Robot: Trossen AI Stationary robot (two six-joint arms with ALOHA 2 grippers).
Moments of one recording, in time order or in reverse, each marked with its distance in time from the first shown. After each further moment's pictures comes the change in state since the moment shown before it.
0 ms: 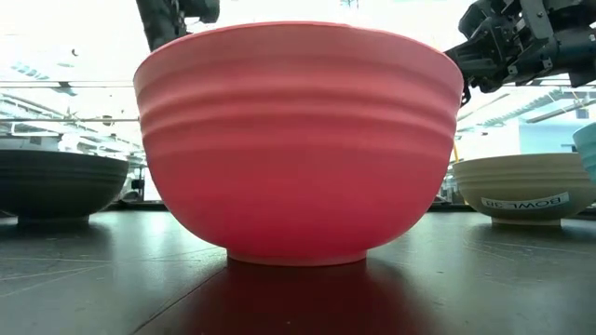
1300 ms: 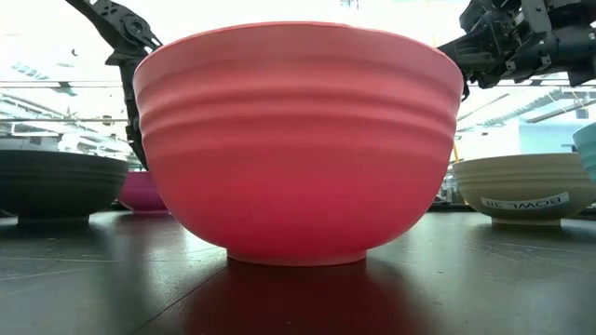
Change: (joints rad) left arm 0.285 0.010 -0.429 0.349 0.101 0.130; right arm 0.000 0.000 0.000 0.038 0.000 0.000
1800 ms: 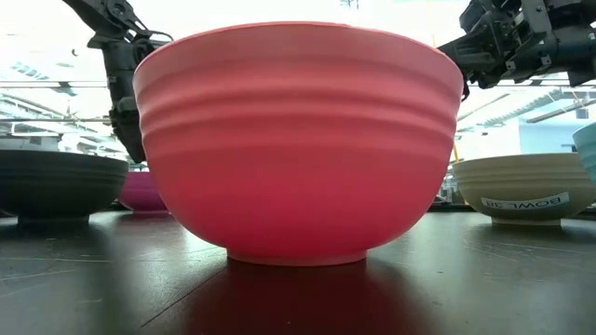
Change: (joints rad) left arm 0.026 -0.126 0.001 -0.132 0.019 -0.005; right arm 0.000 0.000 0.000 0.000 0.000 0.000
